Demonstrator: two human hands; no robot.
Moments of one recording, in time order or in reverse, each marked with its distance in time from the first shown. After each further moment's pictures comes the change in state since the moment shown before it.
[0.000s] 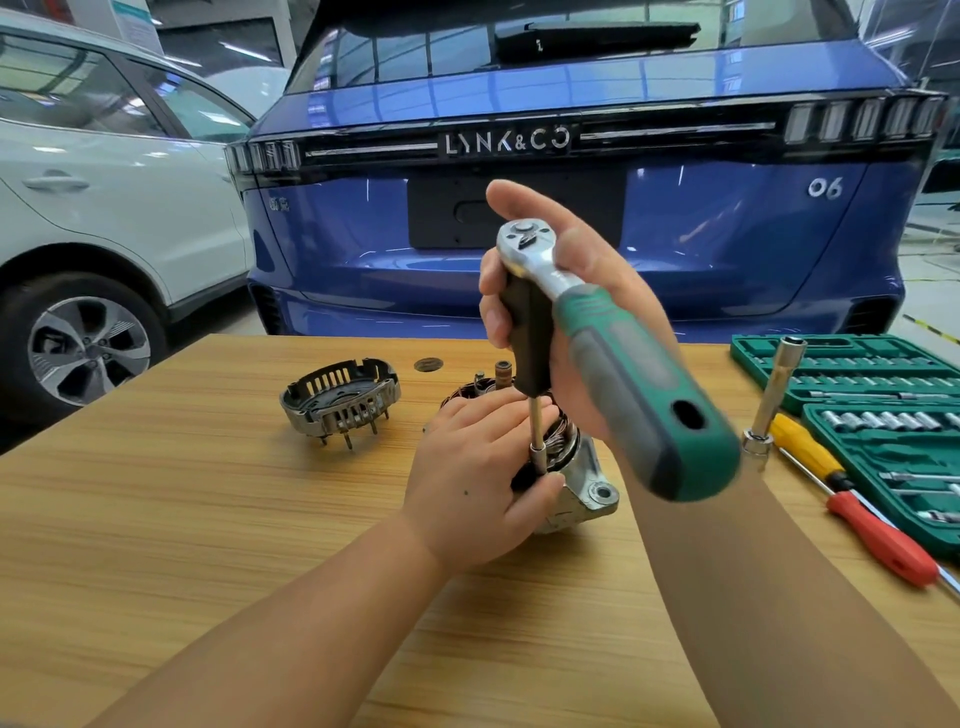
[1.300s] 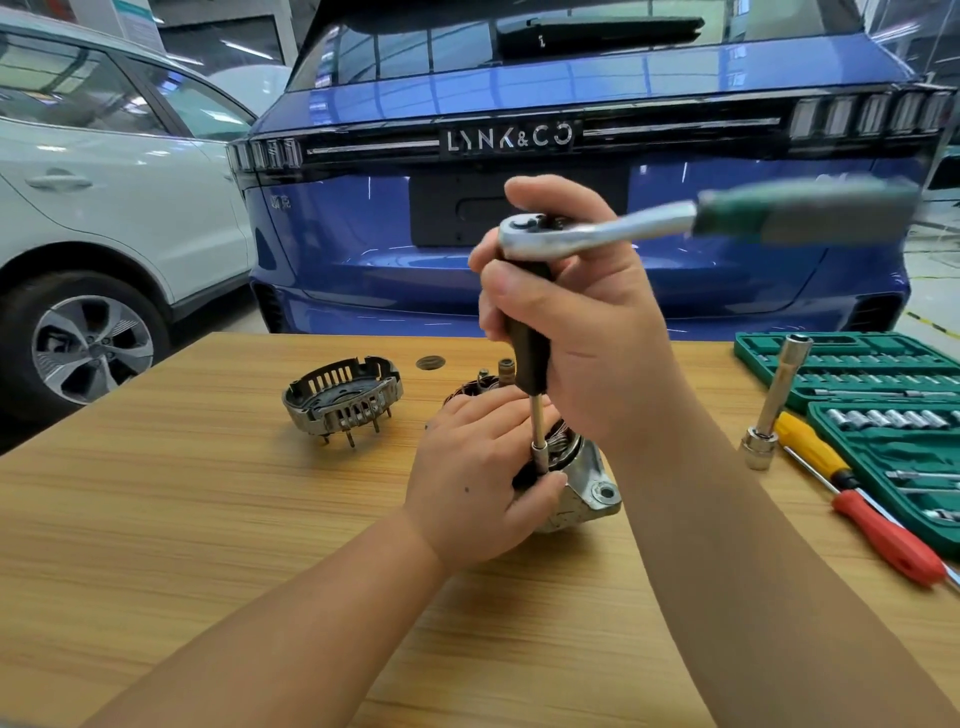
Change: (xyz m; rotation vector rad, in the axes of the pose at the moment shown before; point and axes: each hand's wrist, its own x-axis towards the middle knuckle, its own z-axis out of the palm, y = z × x) left_hand 0.001 -0.011 0.008 0.134 0.071 0.095; right_hand -0.006 0.001 0.013 -0.227 0.036 -0.168
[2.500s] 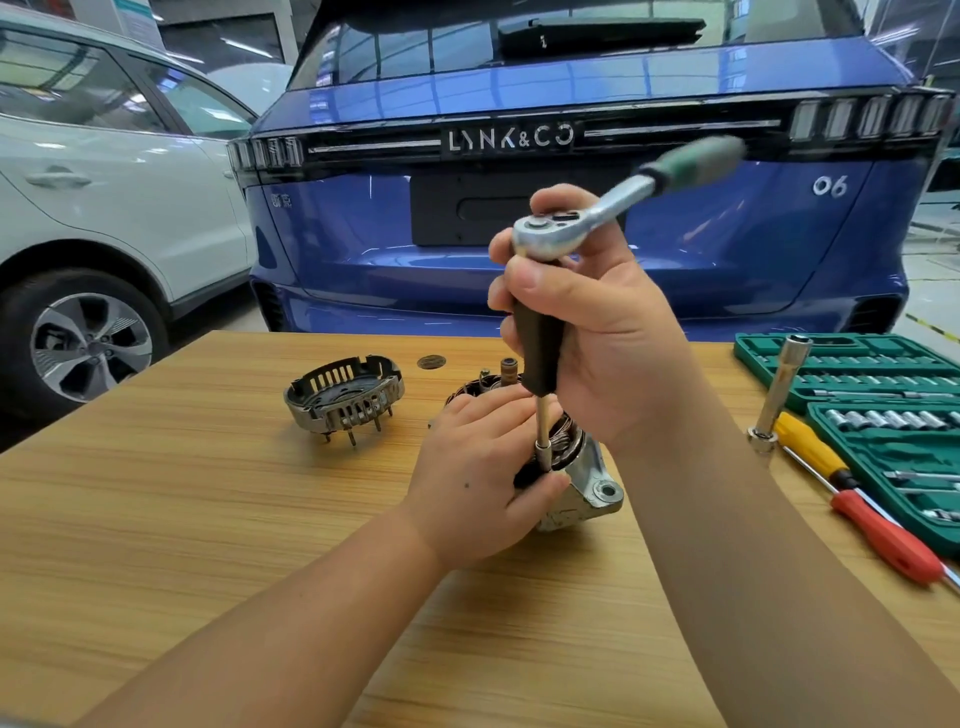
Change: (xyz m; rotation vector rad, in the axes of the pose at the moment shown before) left_hand 0.001 0.003 -0.007 0.006 -0.103 -0.052; right_hand 0.000 -0.004 -0.002 0.186 0.055 0.176
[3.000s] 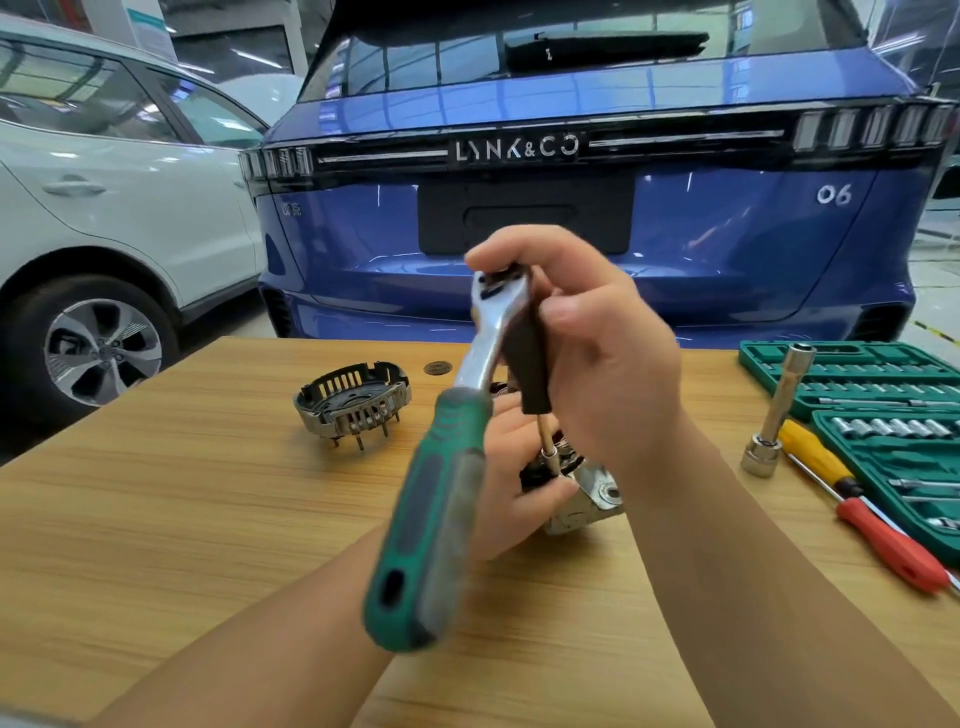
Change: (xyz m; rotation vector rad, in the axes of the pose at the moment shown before) left_hand 0.008 0.017 -0.015 -0.187 -0.013 -0.142; right_hand -0.004 0.006 0.008 -0.198 -0.181 -0.170
